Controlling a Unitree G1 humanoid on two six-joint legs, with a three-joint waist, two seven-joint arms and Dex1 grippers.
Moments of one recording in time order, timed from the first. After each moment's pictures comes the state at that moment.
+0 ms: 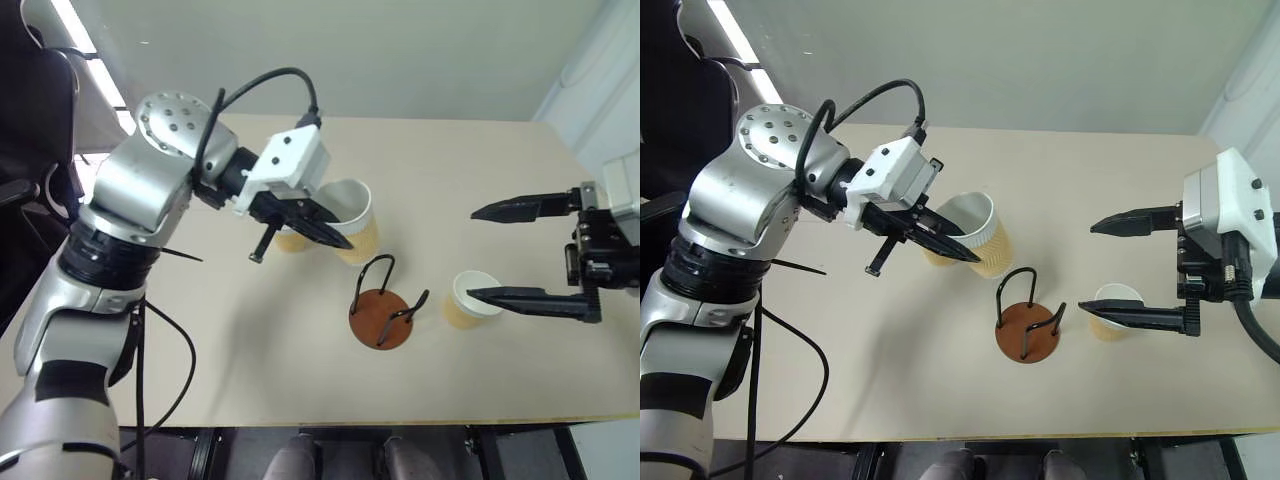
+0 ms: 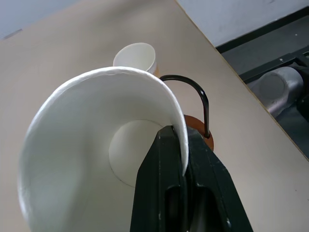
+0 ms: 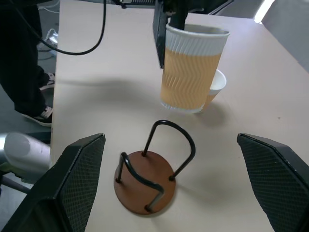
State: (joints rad) left arm -1.20 0.77 -0.37 0.03 -0.43 0.42 -1.57; right arm -0.42 -1.27 -0.47 -0.61 1.00 0.88 1.06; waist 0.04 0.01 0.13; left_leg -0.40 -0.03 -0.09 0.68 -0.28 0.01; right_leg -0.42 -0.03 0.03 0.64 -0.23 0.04
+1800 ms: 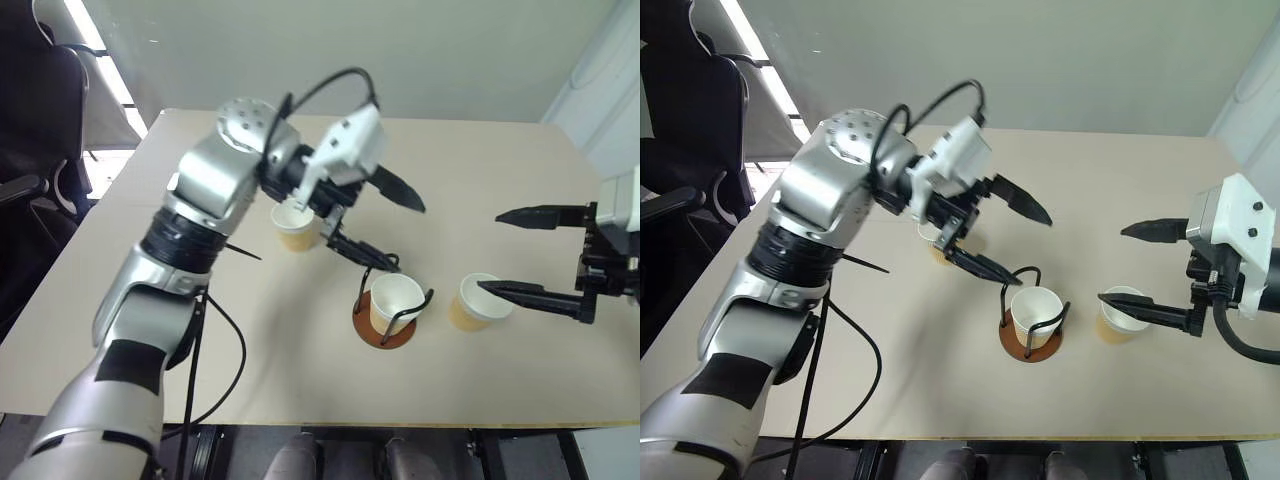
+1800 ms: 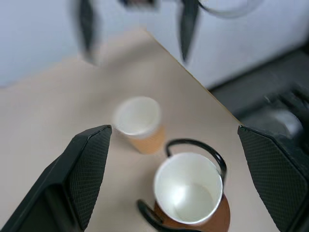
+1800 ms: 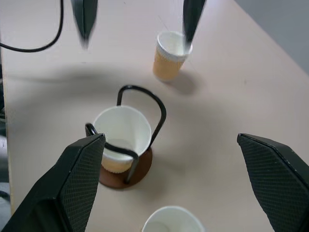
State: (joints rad) left arm -1.24 0.57 -0.32 0.16 -0.48 0.46 -1.52; right arm -0.19 -1.22 -0.56 -0.65 0.89 0.84 0.96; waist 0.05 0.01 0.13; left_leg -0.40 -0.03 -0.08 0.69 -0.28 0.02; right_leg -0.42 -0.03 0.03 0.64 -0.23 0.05
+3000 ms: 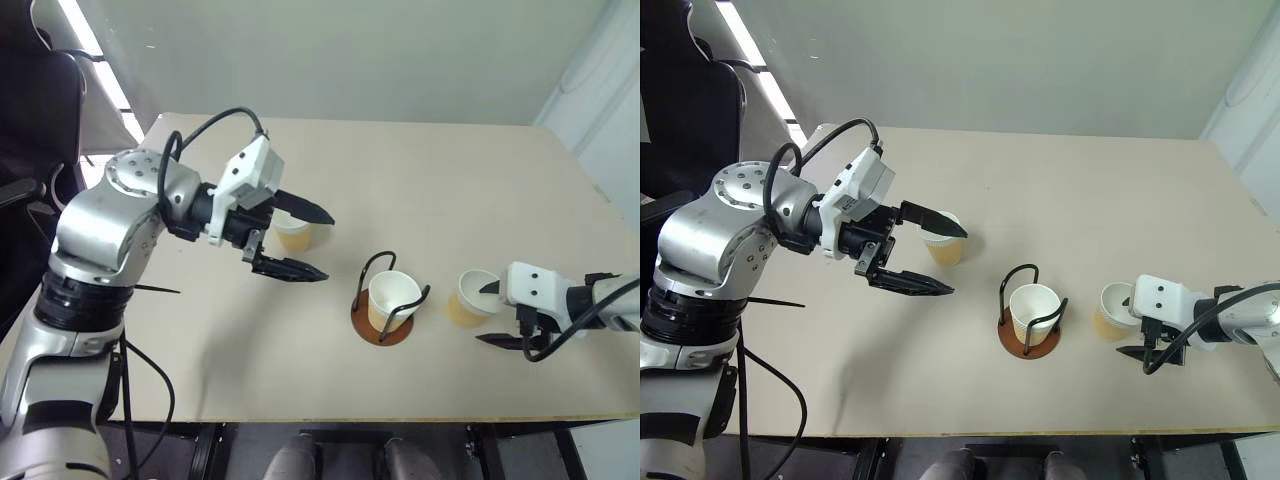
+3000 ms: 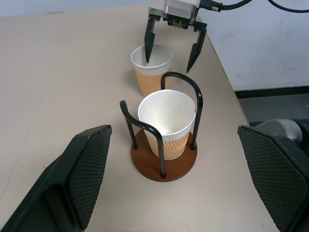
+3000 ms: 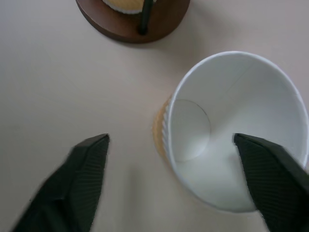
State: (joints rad) left arm -0.92 0.86 -0.15 -0.13 -0.55 0.66 -1.42; right arm -0.16 -1.22 0.01 -0.36 0.27 0.47 1.10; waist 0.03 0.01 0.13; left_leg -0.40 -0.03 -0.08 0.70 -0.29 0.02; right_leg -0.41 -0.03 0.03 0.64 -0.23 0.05
